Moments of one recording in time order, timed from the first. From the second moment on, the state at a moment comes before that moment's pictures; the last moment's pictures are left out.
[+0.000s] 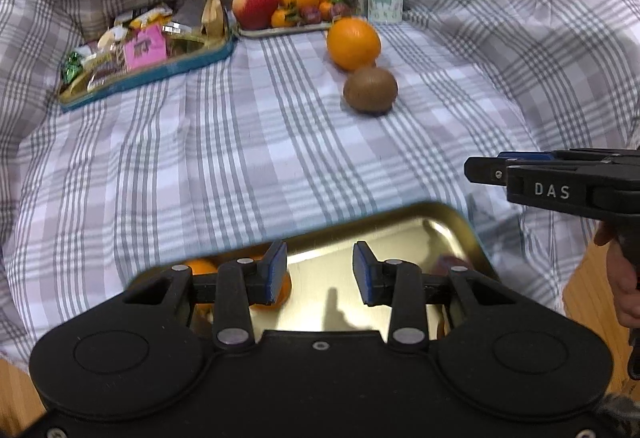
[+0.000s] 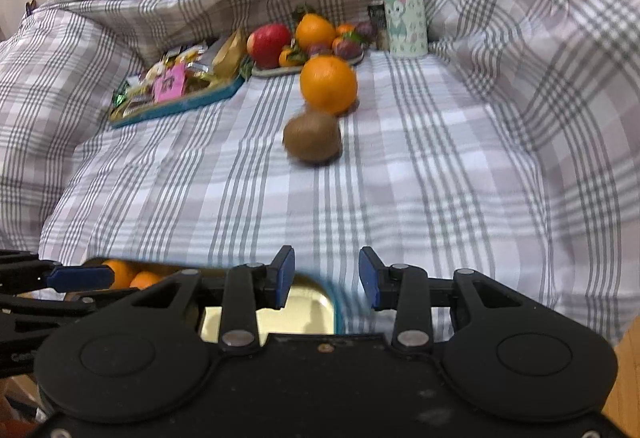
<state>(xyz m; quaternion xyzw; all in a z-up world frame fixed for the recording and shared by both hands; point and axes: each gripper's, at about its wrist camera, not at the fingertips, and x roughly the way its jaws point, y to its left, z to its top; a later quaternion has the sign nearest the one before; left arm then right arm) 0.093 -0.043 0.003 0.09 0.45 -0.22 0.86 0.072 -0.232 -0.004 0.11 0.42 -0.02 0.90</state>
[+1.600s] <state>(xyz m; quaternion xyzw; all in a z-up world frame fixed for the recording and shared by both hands) 0.206 -0.039 -0.022 0.02 0.50 -0.17 0.85 0.254 -0.210 -0.037 0.14 0.40 0.10 0.90</state>
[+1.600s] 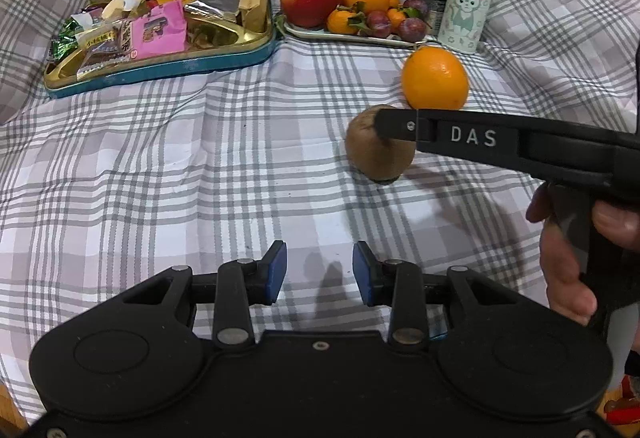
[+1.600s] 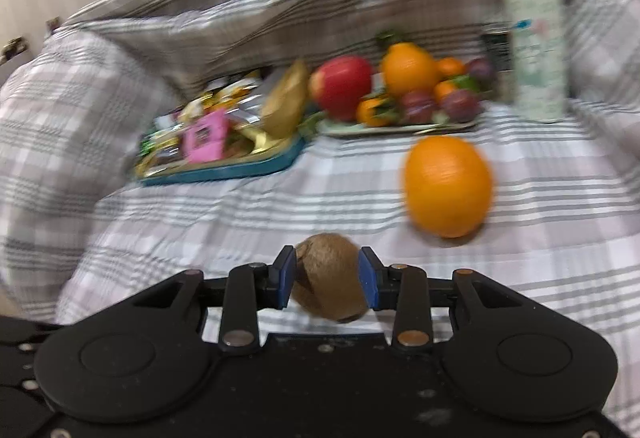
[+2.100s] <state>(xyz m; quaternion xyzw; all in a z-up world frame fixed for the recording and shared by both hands) 0.221 -0.038 -0.023 0.02 0.49 -0.17 0.85 0.281 -0.254 -0.026 0.10 0.35 0.00 0.93</state>
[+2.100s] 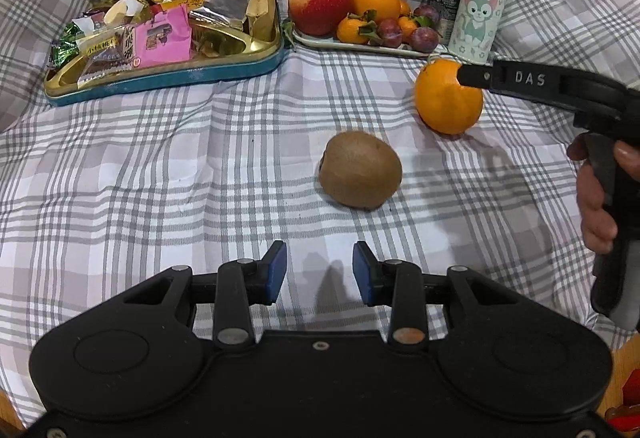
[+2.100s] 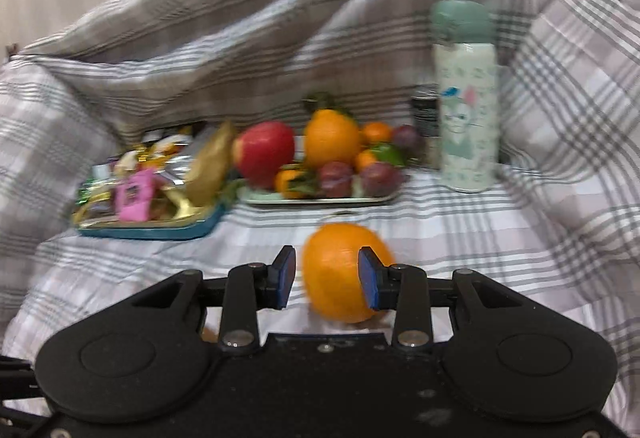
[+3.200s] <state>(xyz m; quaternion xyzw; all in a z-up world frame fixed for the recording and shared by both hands) 0.236 -0.037 -0.019 0.01 0.52 -0.13 0.84 0.306 -0.243 -0.043 0.06 0.36 0.01 0.93</state>
